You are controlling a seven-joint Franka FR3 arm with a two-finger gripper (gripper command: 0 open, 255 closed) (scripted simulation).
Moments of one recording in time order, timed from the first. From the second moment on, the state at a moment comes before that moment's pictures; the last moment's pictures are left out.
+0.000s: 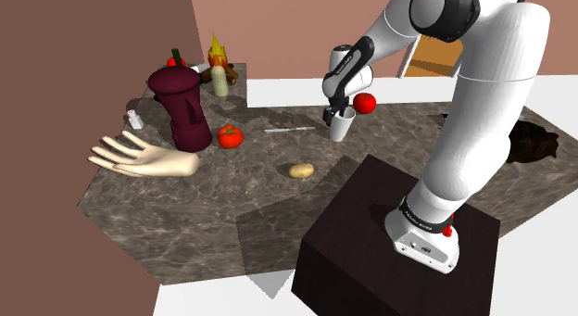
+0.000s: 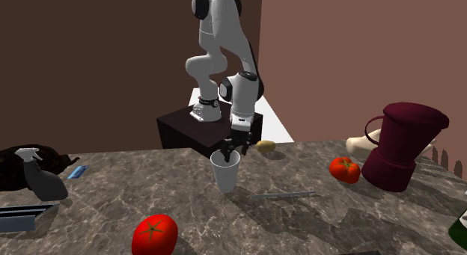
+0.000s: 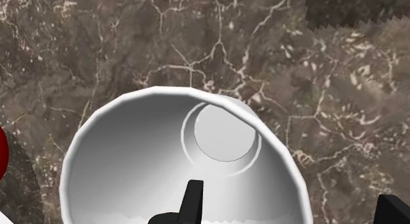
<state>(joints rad) -0.25 0.31 -0.26 -2.31 -0.13 2.63 -0.24</state>
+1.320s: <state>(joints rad) -0.25 0.25 -0.27 -2.31 -0.14 2.57 -0.24</state>
